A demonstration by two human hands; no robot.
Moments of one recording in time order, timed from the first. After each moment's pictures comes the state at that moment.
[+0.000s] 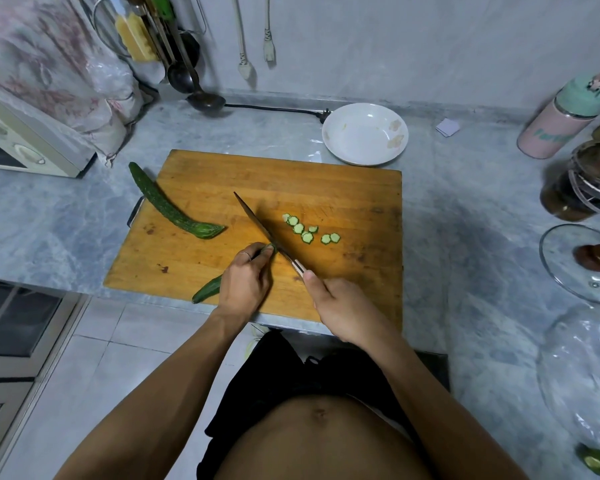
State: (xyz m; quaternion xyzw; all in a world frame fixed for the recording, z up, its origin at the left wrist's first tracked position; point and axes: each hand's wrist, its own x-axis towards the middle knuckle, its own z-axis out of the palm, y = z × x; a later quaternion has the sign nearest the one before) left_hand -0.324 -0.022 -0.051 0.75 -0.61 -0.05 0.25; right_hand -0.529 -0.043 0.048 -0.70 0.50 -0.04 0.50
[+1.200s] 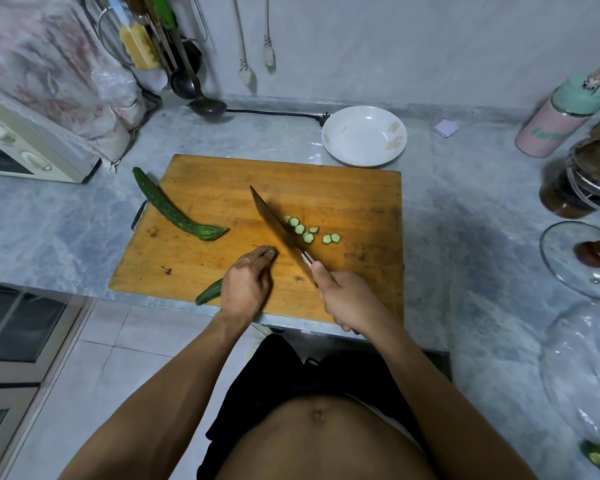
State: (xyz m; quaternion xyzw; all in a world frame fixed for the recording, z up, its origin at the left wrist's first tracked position) left_hand -0.327 -0.017 -0.046 0.76 -0.59 -0.07 0.26; right_hand -0.529 -0.054 0.041 -0.66 0.53 -0.05 0.53
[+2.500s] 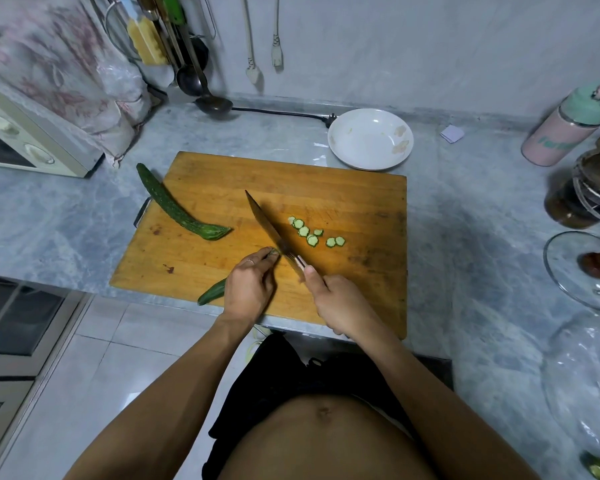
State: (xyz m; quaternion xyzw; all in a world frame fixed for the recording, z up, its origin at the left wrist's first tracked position) left_hand -0.326 -0.017 -0.053 0.76 -0.59 -0.08 0.27; right_hand -0.511 -0.053 0.031 -0.68 0.51 -0.04 0.52
